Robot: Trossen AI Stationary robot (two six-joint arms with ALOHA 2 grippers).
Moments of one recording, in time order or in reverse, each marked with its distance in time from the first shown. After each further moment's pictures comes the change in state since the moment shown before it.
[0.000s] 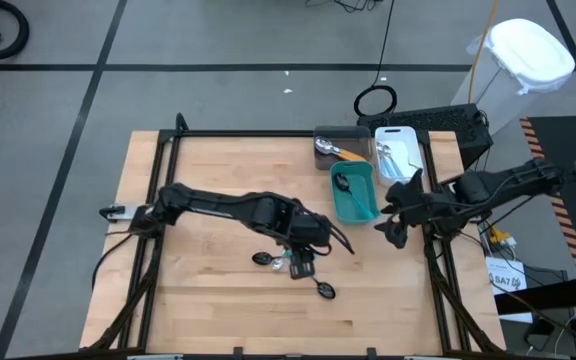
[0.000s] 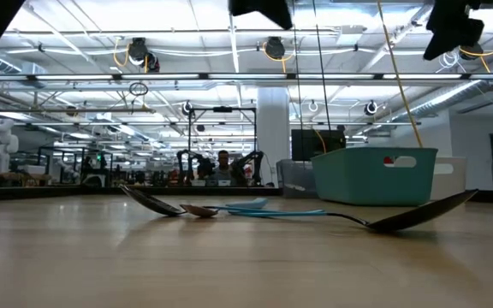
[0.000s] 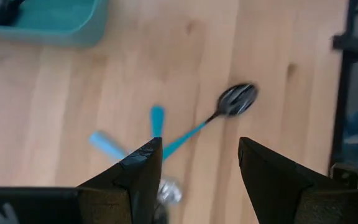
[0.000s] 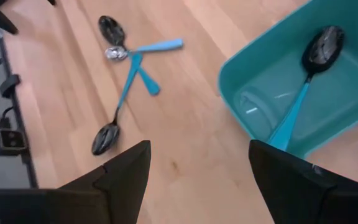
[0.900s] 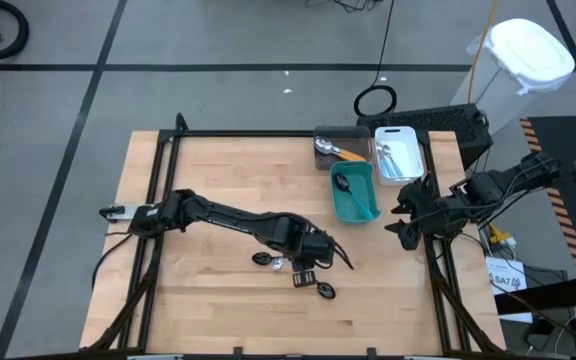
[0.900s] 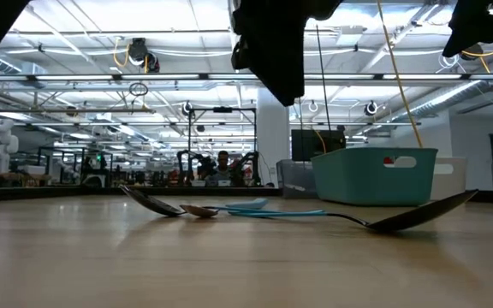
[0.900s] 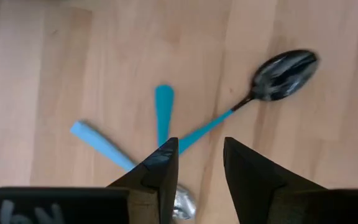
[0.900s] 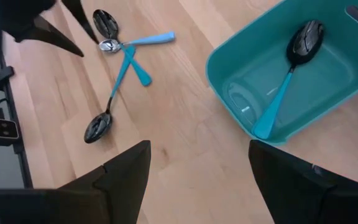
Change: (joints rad) left arm -0.017 0.060 -0.231 0.152 -0.041 -0.009; right arm 0.119 -0.067 -0.001 -0.107 0.088 0.088
